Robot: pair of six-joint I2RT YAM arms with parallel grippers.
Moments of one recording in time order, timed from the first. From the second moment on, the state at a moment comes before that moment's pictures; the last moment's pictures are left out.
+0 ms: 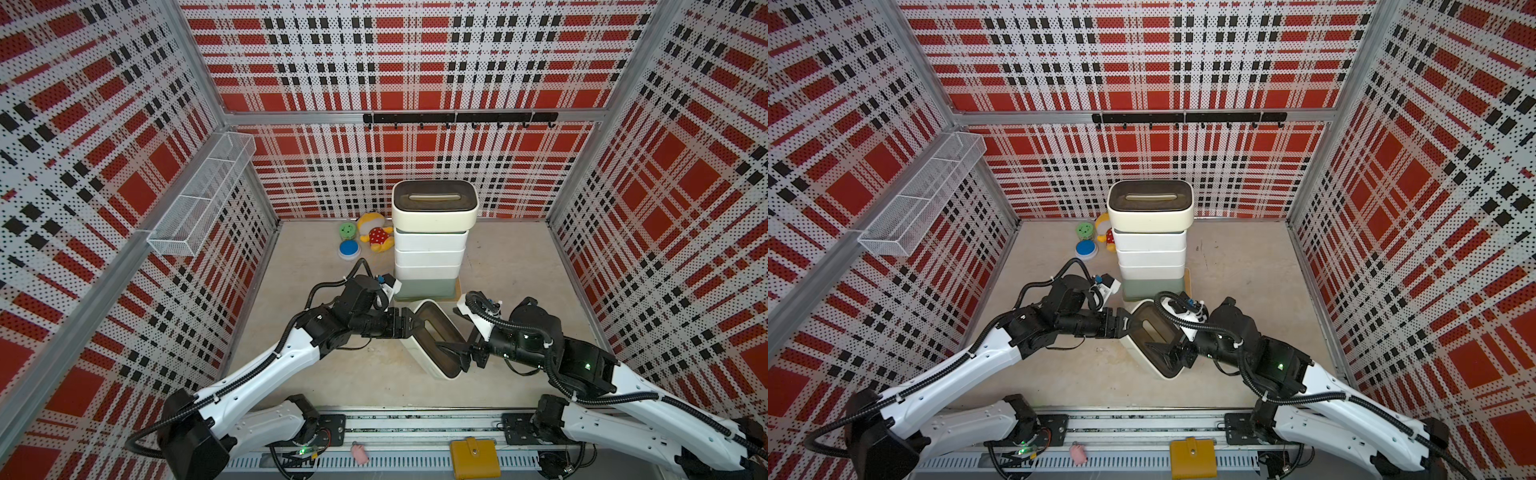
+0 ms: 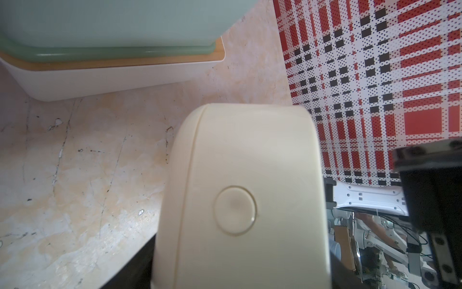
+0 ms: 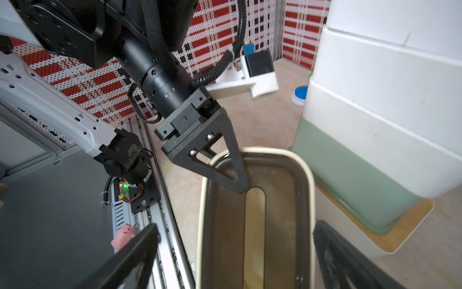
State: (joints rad) left arm -0.72 1.08 0.90 -0.51 0.46 -0.73; right arm 1.01 0.76 0.86 -0.43 -0.06 0.09
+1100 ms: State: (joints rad) left arm -0.44 1.02 1.42 -0.36 0.80 -0.79; right arm 0.45 0.90 1.24 -0.42 0.15 0.17
